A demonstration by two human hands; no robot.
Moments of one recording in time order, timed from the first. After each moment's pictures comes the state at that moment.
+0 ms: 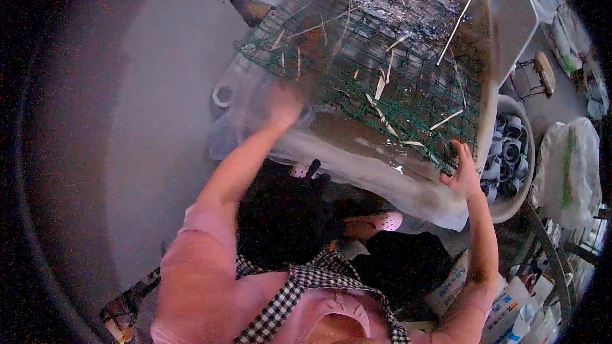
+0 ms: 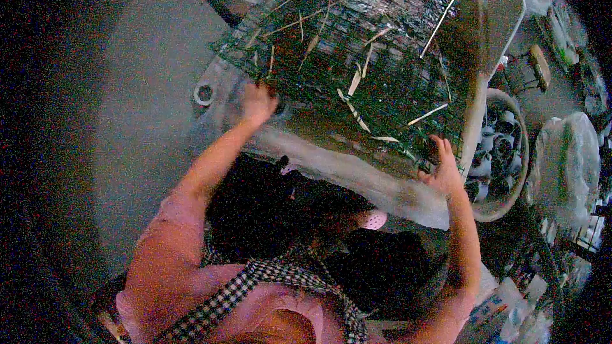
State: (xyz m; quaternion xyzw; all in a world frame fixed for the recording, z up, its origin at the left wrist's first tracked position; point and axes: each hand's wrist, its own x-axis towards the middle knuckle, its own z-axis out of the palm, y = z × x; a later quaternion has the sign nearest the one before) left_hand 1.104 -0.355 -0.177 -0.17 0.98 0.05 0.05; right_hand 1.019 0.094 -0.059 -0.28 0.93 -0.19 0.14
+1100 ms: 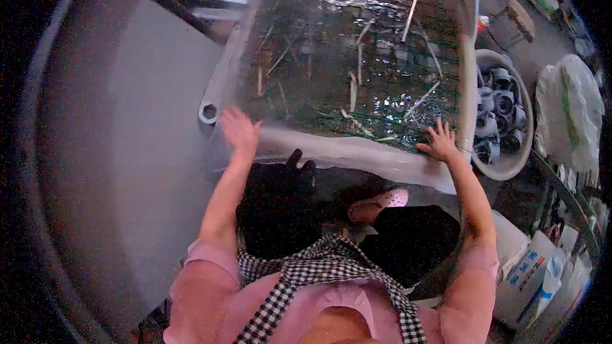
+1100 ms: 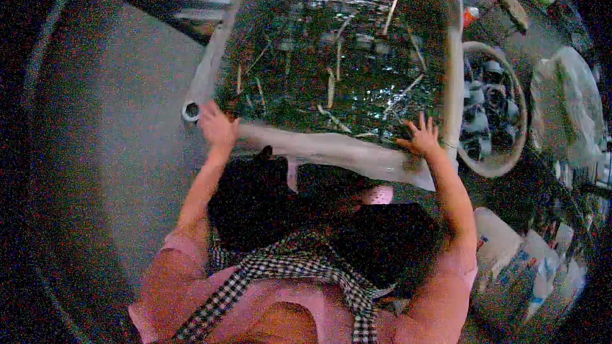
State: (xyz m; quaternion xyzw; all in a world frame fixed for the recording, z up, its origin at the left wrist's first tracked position) left_hand 1.186 -0.352 -0.120 -0.29 0.95 -0.11 -0.01; right_hand 1.049 0.134 -0.158 -0.19 0.94 0.05 0.28
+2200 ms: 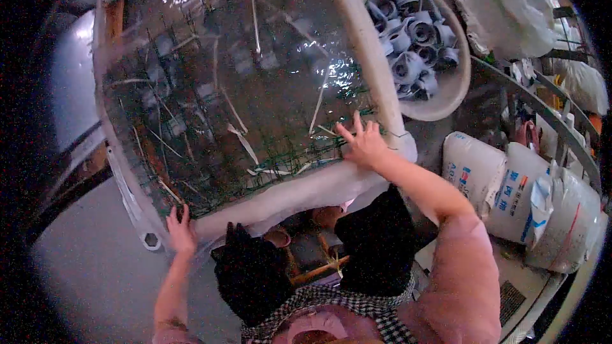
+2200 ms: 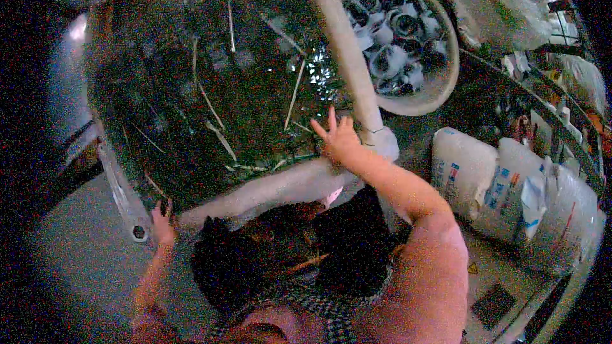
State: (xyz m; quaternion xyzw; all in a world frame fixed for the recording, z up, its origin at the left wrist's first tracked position) left_hand 1.138 -0.377 -0.143 -0.01 0.97 0.01 0.25; right_hand 1.038 0.143 -0.149 -0.17 0.92 0.16 0.30
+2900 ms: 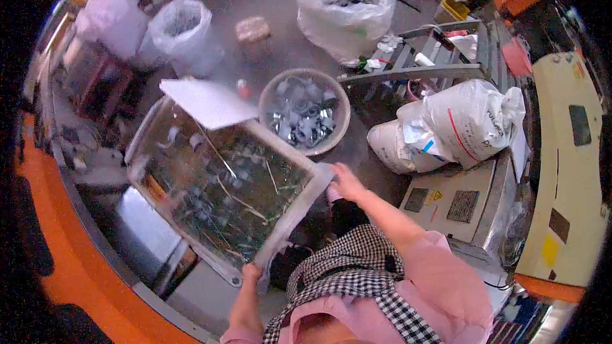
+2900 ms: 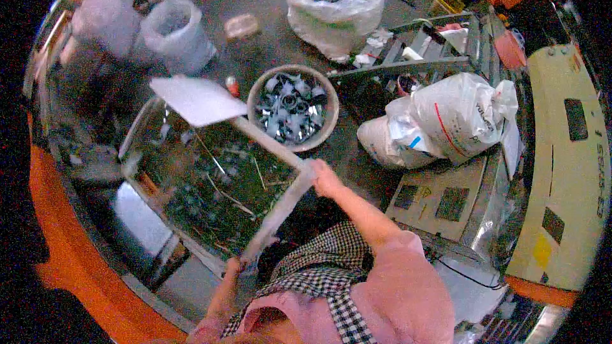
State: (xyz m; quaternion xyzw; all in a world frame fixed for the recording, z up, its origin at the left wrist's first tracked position) left_hand 1.102 -0.266 0.129 0.00 0.83 -0.01 0.55; right_hand 1.144 0.223 0.255 0.20 0.92 -0.32 0.07
